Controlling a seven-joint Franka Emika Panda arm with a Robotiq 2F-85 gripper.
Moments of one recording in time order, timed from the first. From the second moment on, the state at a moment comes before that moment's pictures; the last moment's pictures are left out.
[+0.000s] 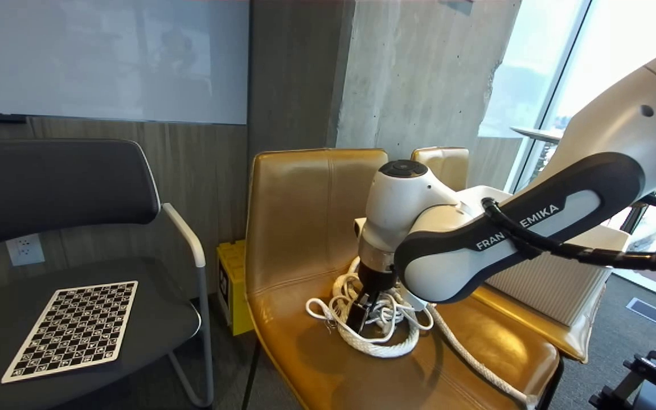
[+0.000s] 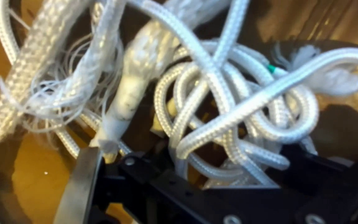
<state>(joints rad) 0.25 1.09 0.00 -1.34 -0.31 2.51 0.05</state>
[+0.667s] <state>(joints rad) 0.26 1.09 0.00 -1.29 -0.31 2.42 0.02</state>
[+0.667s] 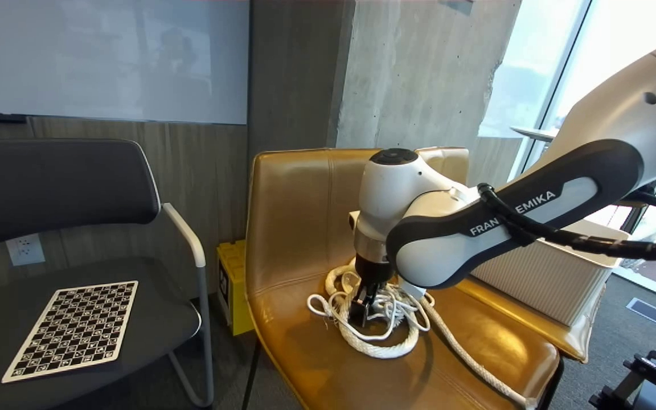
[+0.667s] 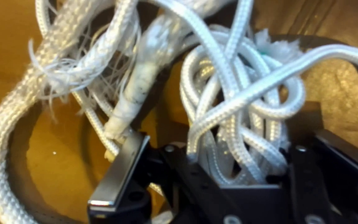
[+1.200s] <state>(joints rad) 0.22 0.81 -0.03 -1.47 -0.32 2.40 -0.04</state>
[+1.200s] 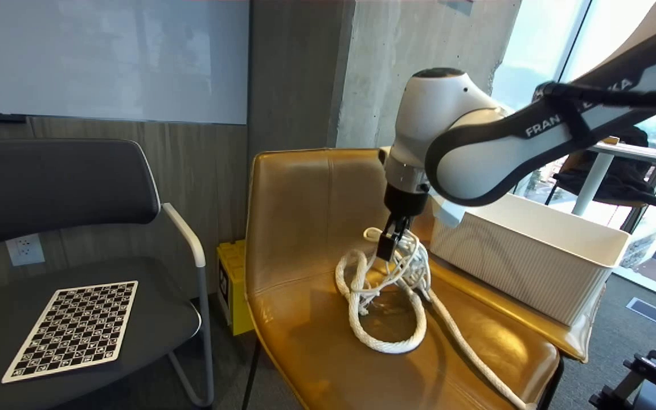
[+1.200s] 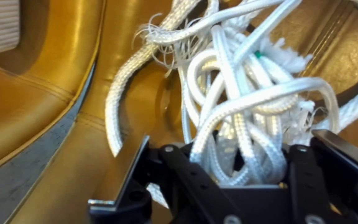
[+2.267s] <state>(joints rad) 0.13 0.20 -0.07 -1.47 -0.57 2.10 -0.12</state>
